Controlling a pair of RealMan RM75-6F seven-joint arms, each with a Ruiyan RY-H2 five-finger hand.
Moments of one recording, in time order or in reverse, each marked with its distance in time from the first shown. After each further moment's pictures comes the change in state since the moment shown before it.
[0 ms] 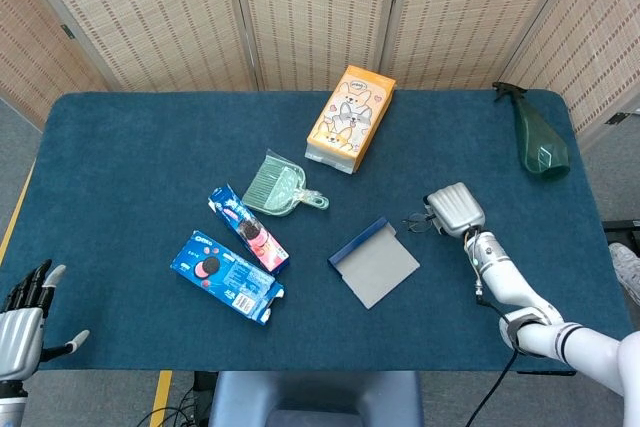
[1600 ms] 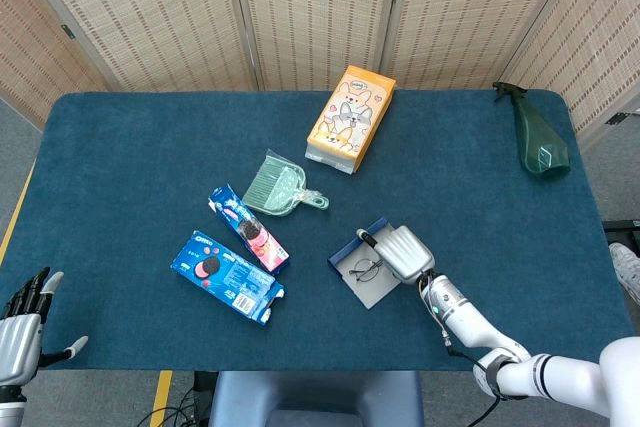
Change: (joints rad) left arm 0.015 -0.023 0.011 0.054 -0.015 -0.010 -0.054; right arm -0.036 -0.093 -0.062 -0.212 -0.135 0.134 -0.170
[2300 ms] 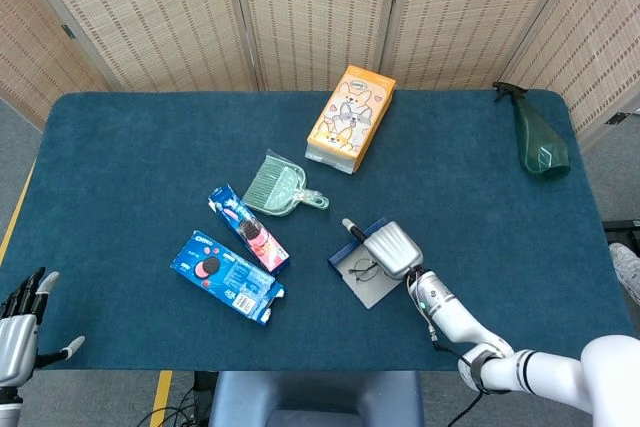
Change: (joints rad) left arm 0.007 0.008 -0.002 -0.002 0.000 0.011 -0.006; right arm 0.026 -0.083 0.042 0.072 0.021 -0.018 -0.027
